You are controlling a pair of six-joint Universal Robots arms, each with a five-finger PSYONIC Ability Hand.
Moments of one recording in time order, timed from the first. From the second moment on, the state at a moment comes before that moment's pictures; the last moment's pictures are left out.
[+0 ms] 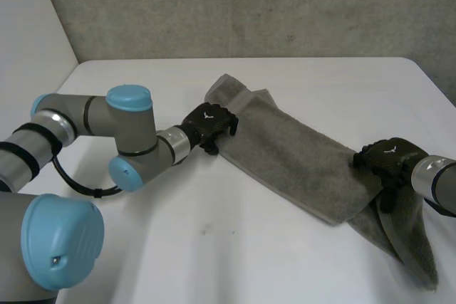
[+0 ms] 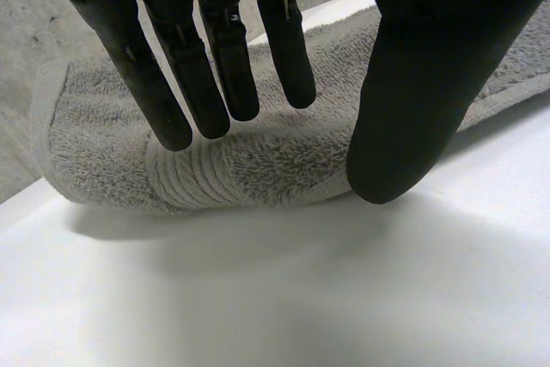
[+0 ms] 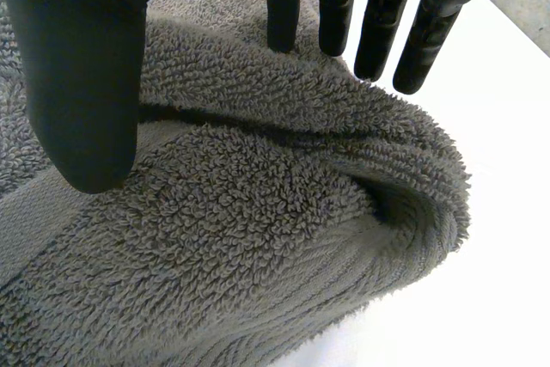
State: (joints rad) left arm 4.25 -2.78 -0.53 3.03 -1.12 3.49; right arm 1.63 -1.12 1.57 0.21 1.30 2.43; left_hand 0.70 0.70 0.70 0.70 0.52; right_hand 0.27 0.31 0.29 0.29 0.11
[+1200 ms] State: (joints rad) left arm 4.20 -2.06 -1.28 3.04 -1.41 3.49; right arm 1.96 -1.39 1.78 0.10 1.25 2.95; left_hand 1.17 1.21 1.21 1.22 1.03; right_hand 0.22 0.26 0.27 0.29 0.10
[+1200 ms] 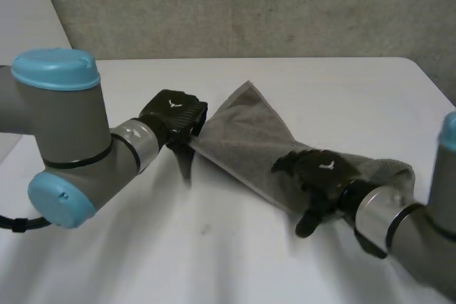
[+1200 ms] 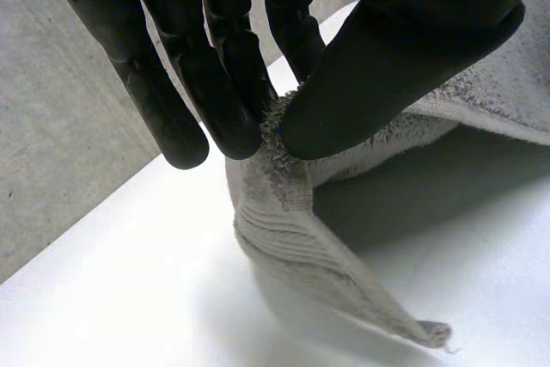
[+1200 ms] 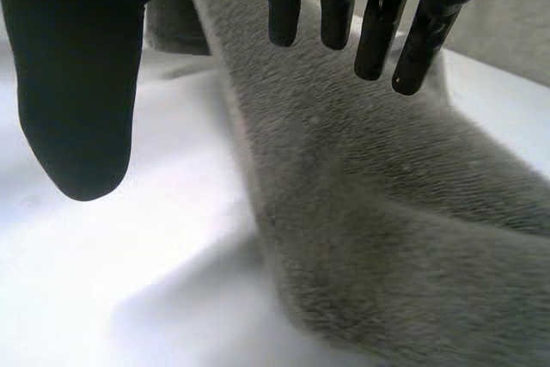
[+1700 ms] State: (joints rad) left arm 4.21 -1.99 -1.35 3.09 -1.41 3.49; right arm 2.04 -1.14 1.85 -0.28 1.53 2.77; left_hand 1.17 1.21 1.21 1.22 1.03; right_hand 0.56 0.68 0.68 0.68 0.48
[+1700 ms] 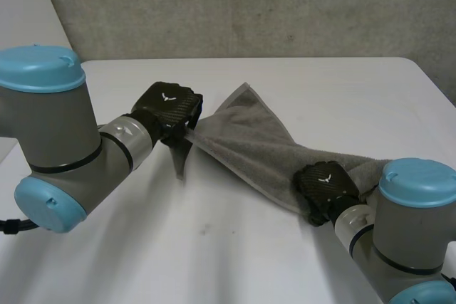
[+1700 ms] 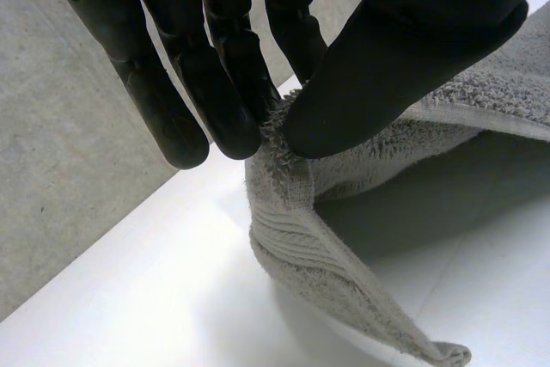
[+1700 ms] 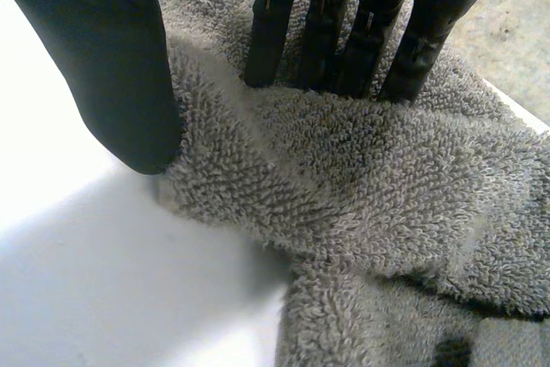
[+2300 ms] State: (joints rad) left arm 4.30 -1.79 -1.42 3.00 -1.42 3.49; right arm 1.91 -1.39 1.57 0.38 1.38 2.45; left_hand 1.18 1.22 1.21 1.22 1.03; right_hand 0.94 1.17 1.17 1.19 0.98
